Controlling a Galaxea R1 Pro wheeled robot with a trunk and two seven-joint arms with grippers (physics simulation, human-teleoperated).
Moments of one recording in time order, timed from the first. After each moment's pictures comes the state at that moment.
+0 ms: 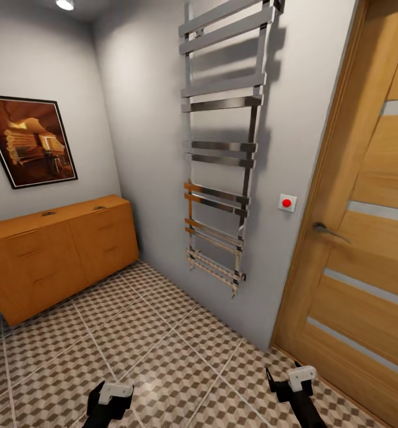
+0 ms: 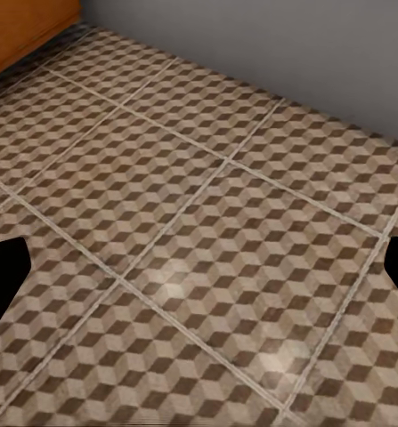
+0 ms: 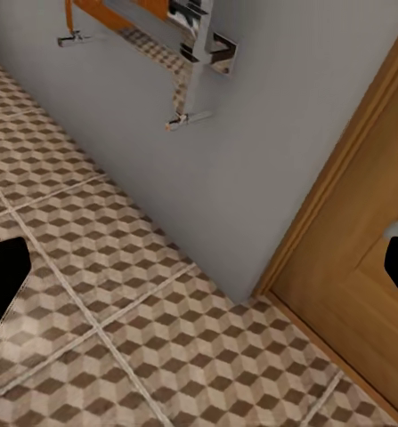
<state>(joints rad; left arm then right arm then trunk) -0.51 0.03 -0.57 0.08 0.47 -0.64 0.01 -0.50 -0.09 0.44 -0.02 -0.23 -0.77 -0.07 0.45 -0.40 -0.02</state>
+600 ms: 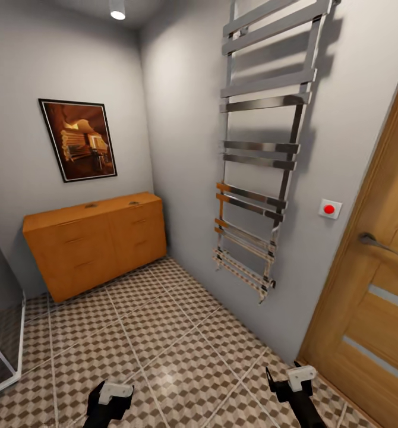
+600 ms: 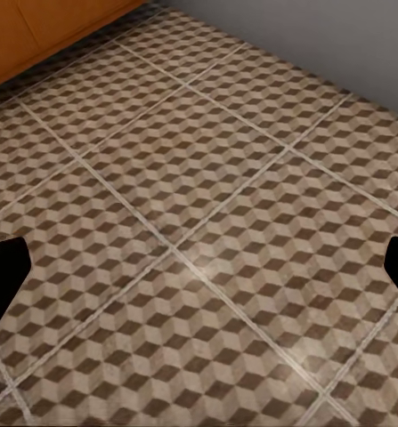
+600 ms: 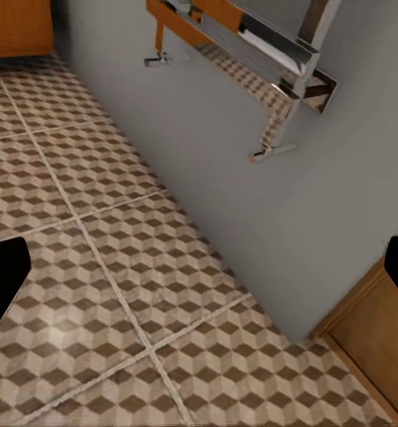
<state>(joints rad) -0.51 0.03 -0.57 0.08 0.47 -0.64 0.01 -0.50 -0.09 0.44 -0.02 -0.23 -0.77 -0.07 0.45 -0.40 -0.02</state>
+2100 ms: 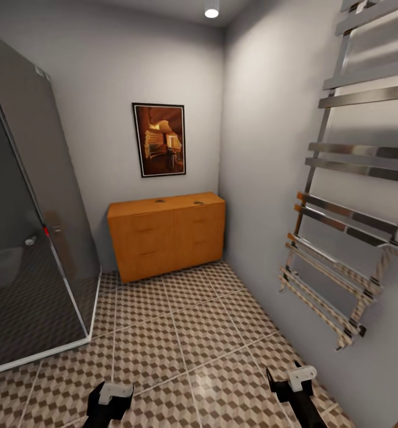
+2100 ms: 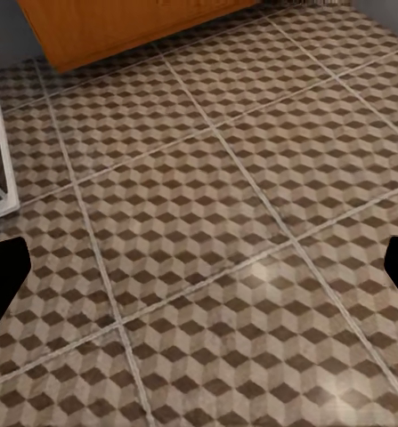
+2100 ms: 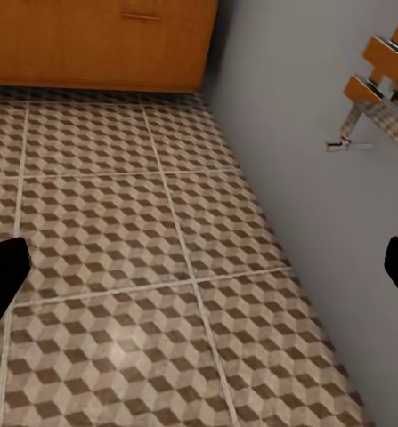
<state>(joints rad) -0.51 0.03 -0.57 0.08 0.47 -0.64 0.01 -0.50 -0.09 0.44 -0.02 -0.23 -0.77 -0.07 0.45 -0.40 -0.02</state>
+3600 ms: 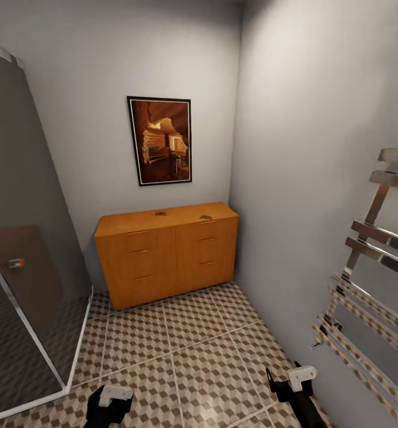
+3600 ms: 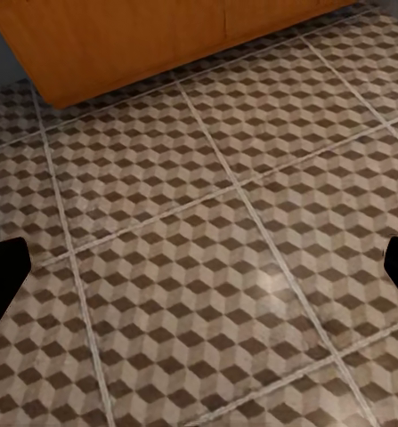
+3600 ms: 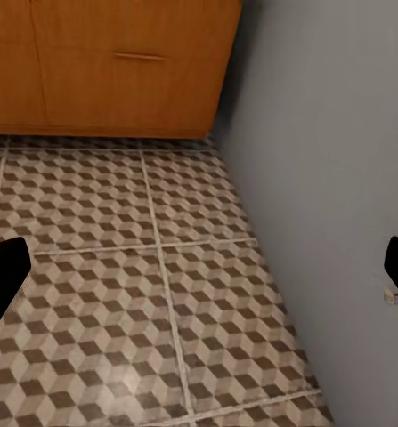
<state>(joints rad) -0.51 0.03 -0.57 0.08 0.47 -0.58 0.00 -0.50 -0.09 0.44 -0.02 -0.23 -0.77 -0.07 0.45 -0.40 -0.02</state>
